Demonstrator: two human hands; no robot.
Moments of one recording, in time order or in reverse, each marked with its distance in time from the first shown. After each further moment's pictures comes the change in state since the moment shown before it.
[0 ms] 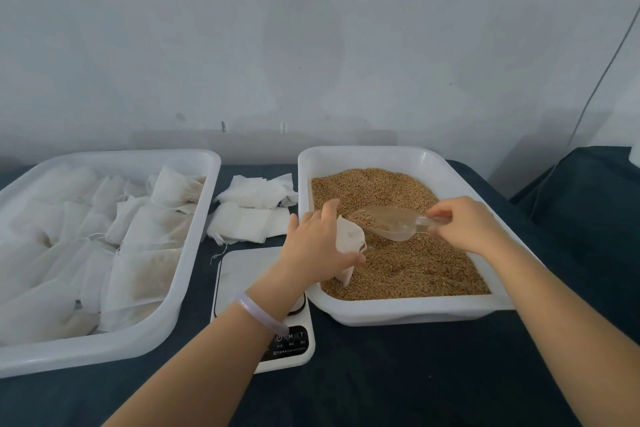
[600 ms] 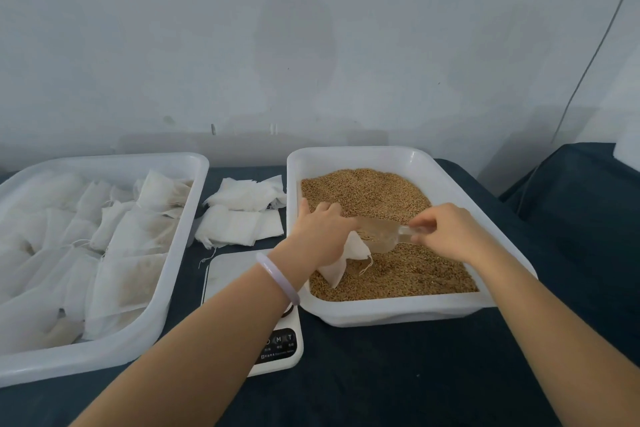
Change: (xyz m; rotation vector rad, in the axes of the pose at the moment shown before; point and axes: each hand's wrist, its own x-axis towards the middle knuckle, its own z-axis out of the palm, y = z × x) left_hand 0.033 0.017 0.000 0.502 -0.151 0.203; right_hand -0.014 -0.003 0.003 0.011 -0.061 -0.044
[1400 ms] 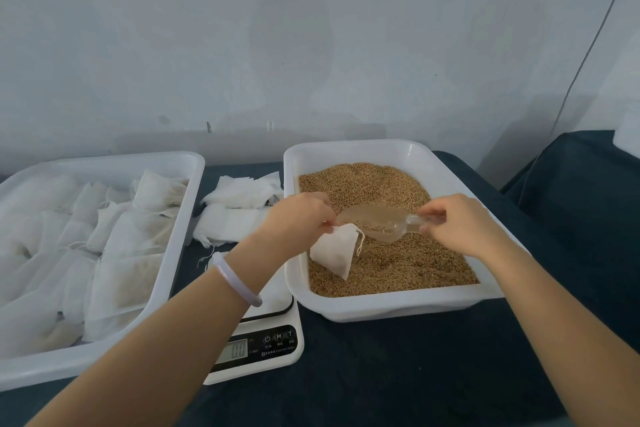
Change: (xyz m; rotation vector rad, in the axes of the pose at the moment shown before) left_hand -0.021 -0.028 -0.016 -0.281 0.176 0.080; right_hand -0.007 0.009 -0.007 0.054 0.077 0.015
